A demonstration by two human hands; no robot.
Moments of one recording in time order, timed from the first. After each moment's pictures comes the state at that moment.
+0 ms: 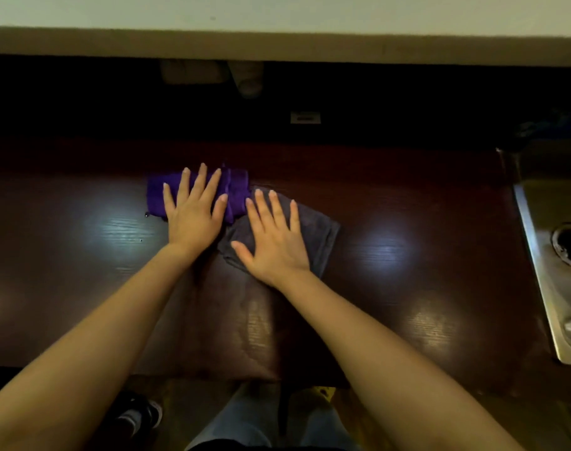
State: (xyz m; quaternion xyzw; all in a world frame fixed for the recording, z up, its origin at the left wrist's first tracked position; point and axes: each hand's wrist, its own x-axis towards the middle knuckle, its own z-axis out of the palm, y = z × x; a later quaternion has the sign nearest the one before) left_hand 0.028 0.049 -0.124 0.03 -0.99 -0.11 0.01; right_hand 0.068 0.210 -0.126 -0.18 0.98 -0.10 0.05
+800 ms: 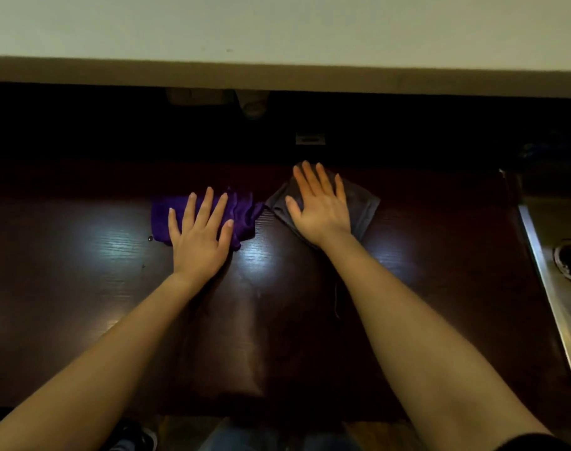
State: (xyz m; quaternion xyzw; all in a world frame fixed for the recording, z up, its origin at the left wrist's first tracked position) left_hand 0.031 0.048 -0.129 0.01 -0.99 -0.11 0.03; right_hand -0.030 0.264 -0.128 -0.10 0.99 -0.12 0.01
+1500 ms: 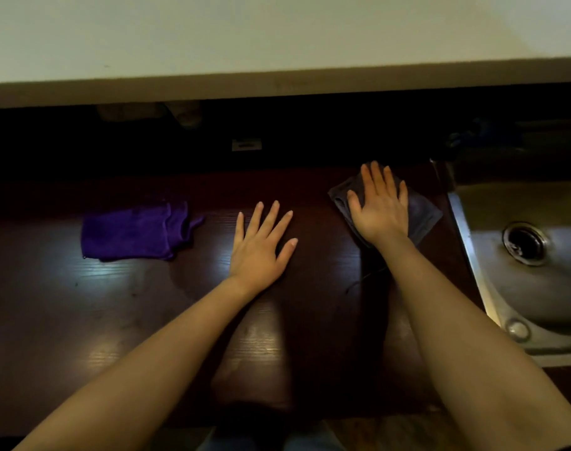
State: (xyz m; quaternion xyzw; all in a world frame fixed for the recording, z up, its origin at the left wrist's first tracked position) left_hand 0.037 0.230 -0.129 -0.15 -0.98 -0.13 -0.04; right_hand -0.014 0.465 -0.128 0.07 0.99 -0.09 0.00
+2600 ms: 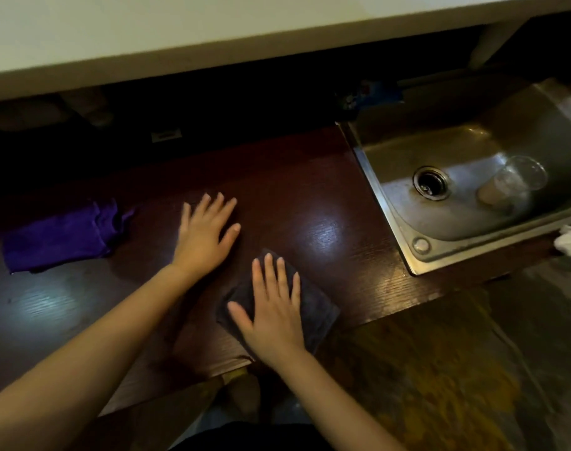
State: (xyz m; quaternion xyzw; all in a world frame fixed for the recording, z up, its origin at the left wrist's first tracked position) left_hand 0.058 0.236 -0.110 -0.22 -0.96 -0.17 -0.06; right_hand 0.218 0.340 -0.093 0.09 0.96 -0.26 0.09
